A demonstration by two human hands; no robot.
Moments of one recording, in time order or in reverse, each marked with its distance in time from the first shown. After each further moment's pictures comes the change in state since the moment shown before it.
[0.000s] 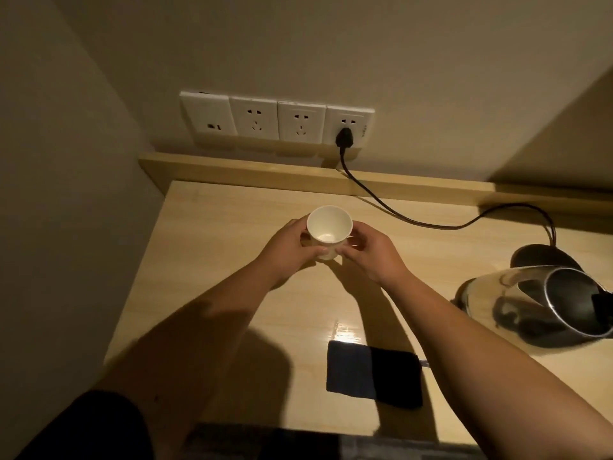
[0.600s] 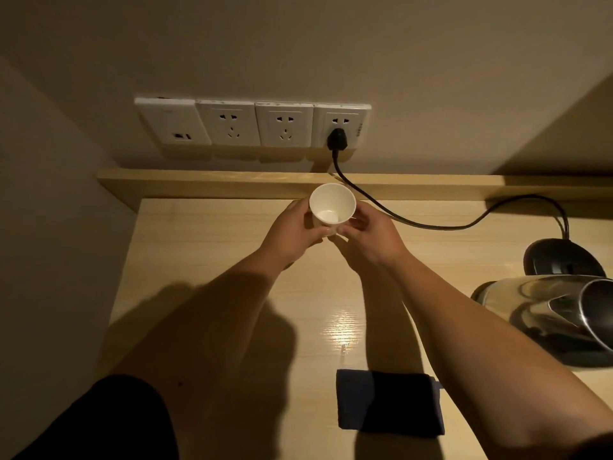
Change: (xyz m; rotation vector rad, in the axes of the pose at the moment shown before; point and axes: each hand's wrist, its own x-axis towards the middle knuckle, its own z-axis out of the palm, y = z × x) left_hand 0.087 0.001 0.003 0.089 0.031 0.096; right_hand 0.074 0.014 -0.001 0.082 0.119 0.093
